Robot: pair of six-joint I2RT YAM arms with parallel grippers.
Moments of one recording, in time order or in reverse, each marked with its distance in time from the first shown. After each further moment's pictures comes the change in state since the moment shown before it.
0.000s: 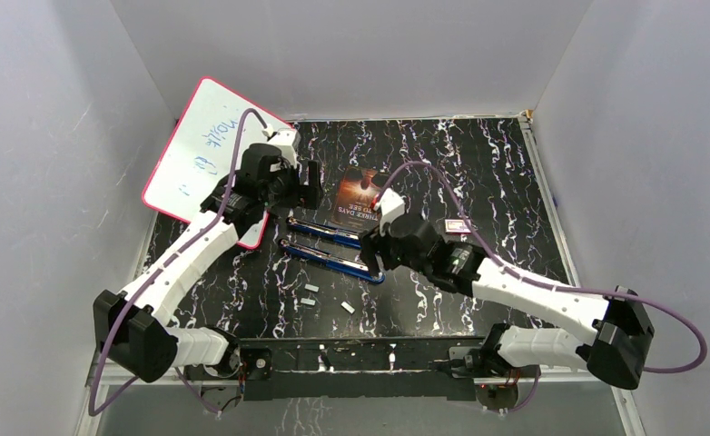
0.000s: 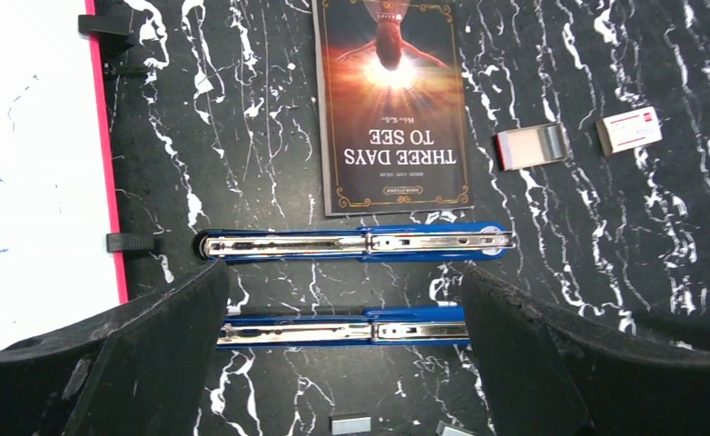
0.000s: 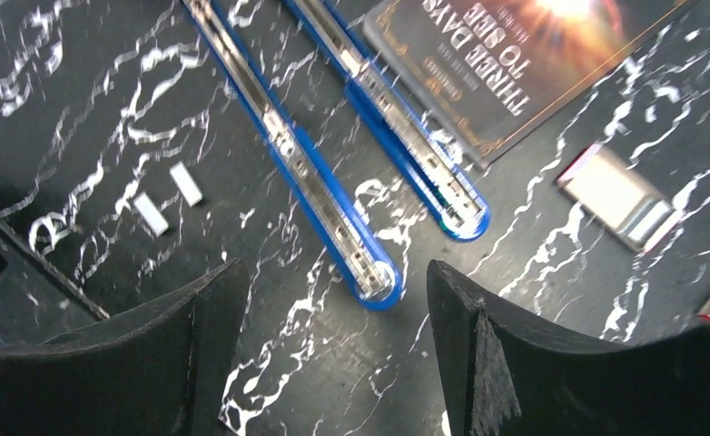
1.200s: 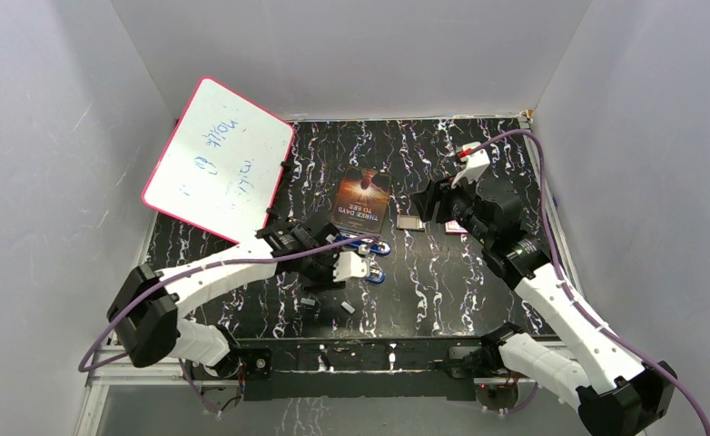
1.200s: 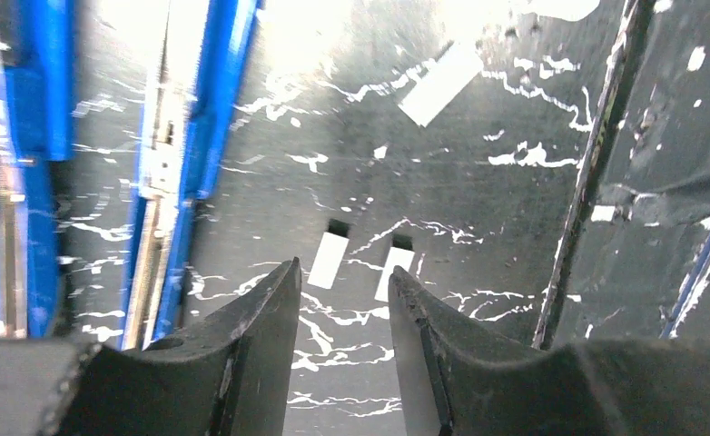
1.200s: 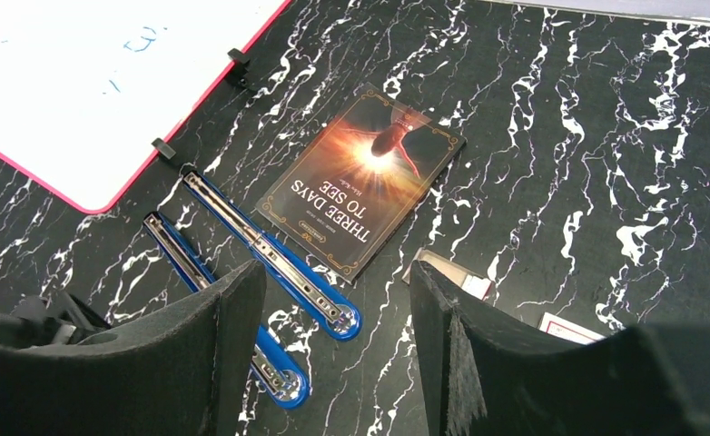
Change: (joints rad) left arm -0.391 0.120 -0.225 -0.315 0.227 0.945; right arm -0.450 -0.247 -0.010 0.094 -0.219 -0.017
